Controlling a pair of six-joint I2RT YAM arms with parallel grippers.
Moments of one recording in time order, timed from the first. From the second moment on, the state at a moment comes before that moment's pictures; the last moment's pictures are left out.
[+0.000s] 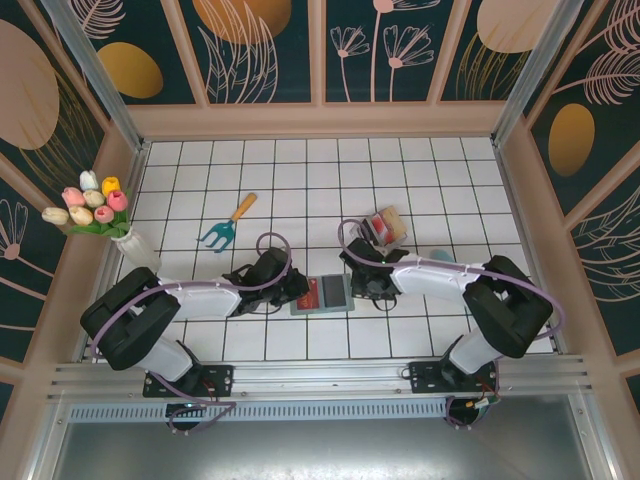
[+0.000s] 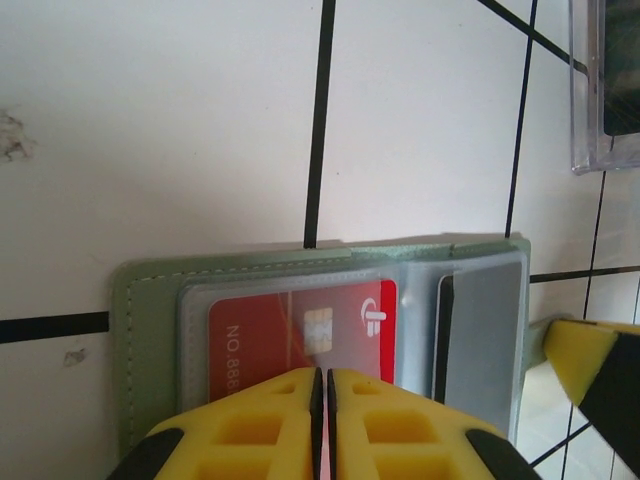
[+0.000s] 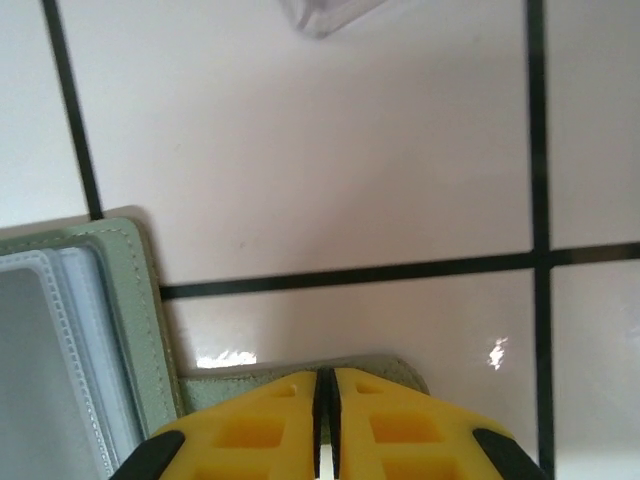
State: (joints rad) left arm -0.80 1.52 0.52 0.15 0.13 -1.09; right arm 0.82 1.53 0.76 -0.53 0.15 0.89
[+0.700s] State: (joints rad) left arm -0.80 1.46 0.58 0.06 0.11 -1.06; right arm 0.51 1.32 0.93 -0.58 0.07 0.58
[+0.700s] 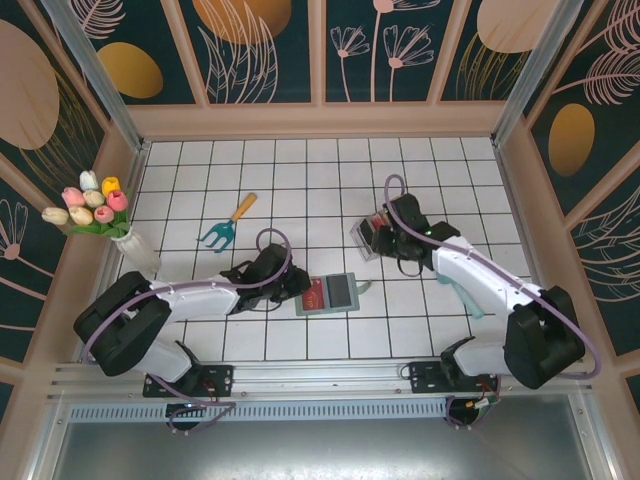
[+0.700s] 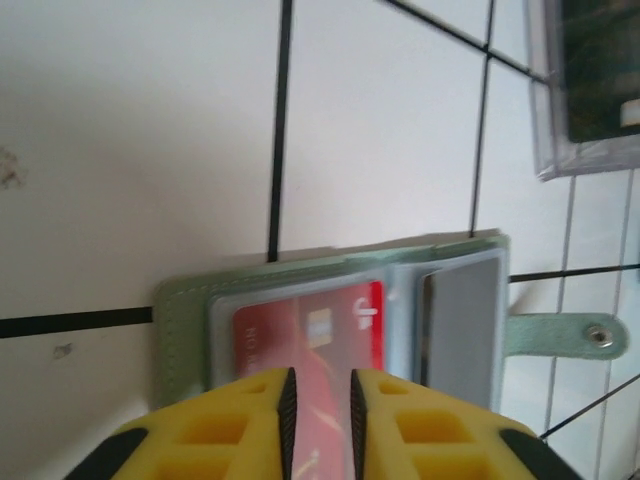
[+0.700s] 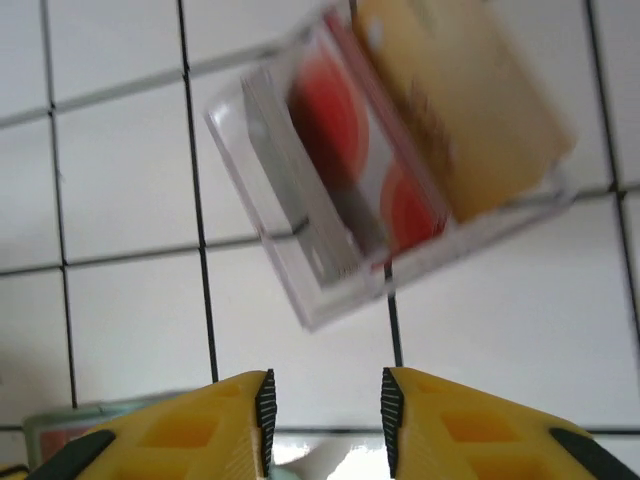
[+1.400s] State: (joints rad) left arm -0.80 1.42 0.68 -0.05 -0.01 -1.03; right arm 0.35 1.64 1.20 -0.66 0.21 0.29
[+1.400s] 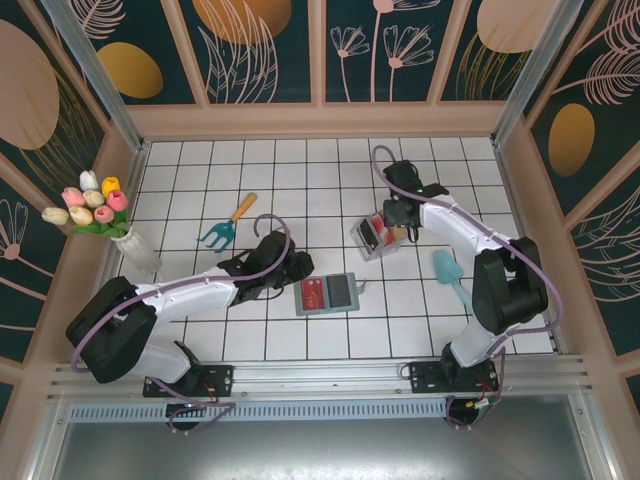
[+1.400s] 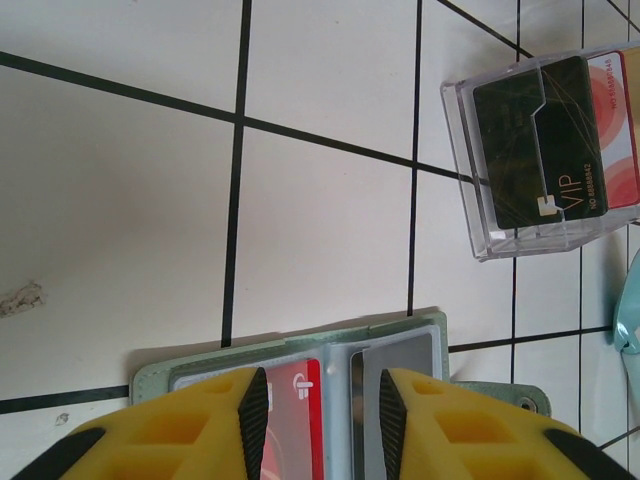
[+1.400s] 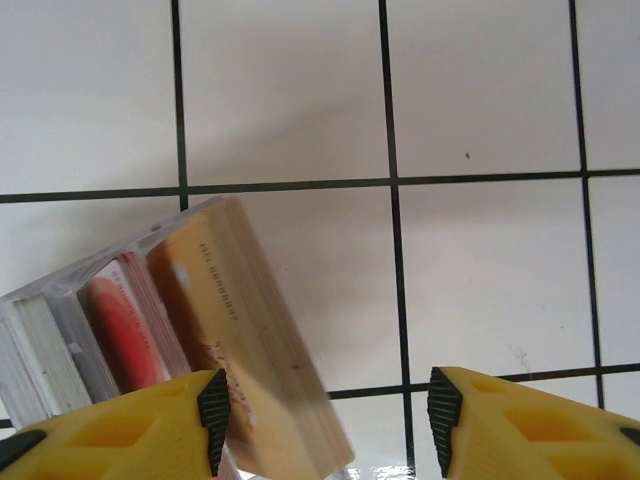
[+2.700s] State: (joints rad) left arm -0.80 1.44 0.71 -0.09 -0.01 -1.01; right arm 0.45 1.70 1.20 -0.63 0.13 0.36
